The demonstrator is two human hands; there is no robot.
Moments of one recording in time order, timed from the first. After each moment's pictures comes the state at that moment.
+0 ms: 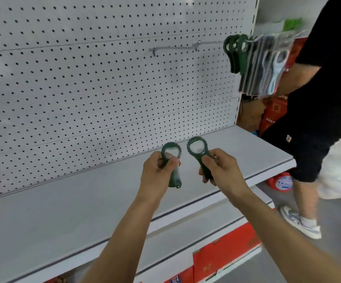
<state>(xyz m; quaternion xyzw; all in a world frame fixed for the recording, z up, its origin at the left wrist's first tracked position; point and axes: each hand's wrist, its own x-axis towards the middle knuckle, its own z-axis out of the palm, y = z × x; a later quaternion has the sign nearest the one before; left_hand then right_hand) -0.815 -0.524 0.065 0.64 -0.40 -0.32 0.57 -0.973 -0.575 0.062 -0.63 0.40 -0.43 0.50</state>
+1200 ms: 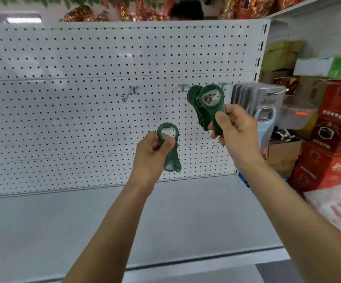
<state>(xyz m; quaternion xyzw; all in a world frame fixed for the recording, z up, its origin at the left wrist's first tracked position) -0.933 -0.709 0.168 0.61 -0.37 -0.17 0.67 -1.071 -0.821 0.199 -0.66 0.19 -0.57 0.46</state>
